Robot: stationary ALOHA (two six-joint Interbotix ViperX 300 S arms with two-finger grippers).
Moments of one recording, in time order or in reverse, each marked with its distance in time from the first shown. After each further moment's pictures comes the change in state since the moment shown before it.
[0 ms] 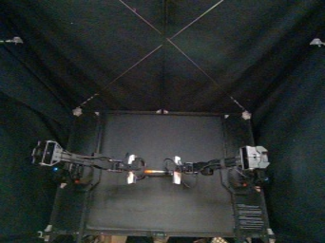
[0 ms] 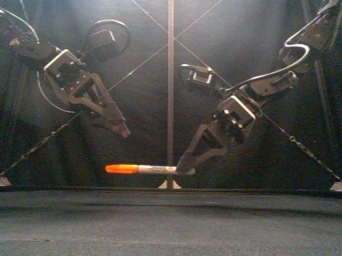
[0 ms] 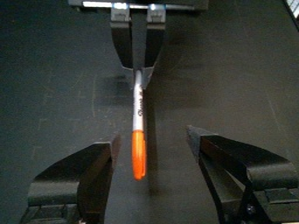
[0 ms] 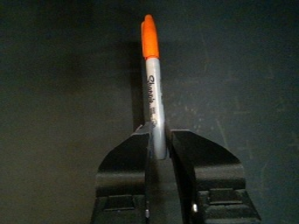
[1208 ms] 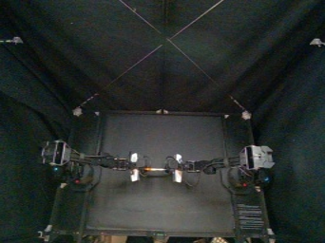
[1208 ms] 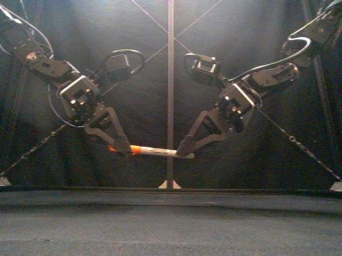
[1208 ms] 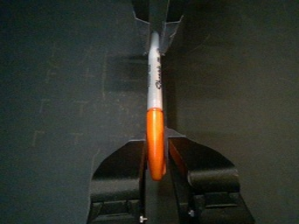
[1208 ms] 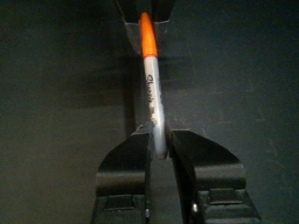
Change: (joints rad) left arm 0.057 0.106 -0.038 -0.008 0.032 -0.002; right arm -0.006 -0.066 0.038 -0.014 -0.009 0.006
